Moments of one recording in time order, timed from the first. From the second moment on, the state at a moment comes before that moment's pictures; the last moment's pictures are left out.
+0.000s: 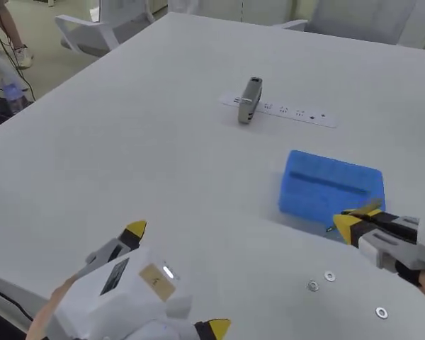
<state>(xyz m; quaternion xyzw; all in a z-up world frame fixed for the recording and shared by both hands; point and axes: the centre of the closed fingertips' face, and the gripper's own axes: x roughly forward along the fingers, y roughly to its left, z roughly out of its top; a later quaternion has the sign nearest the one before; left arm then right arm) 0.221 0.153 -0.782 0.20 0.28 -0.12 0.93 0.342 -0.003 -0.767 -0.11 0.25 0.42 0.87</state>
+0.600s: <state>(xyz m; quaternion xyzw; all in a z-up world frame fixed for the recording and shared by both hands) 0.221 0.153 -0.784 0.20 0.29 -0.12 0.93 0.310 -0.008 -0.815 -0.11 0.31 0.43 0.84</state>
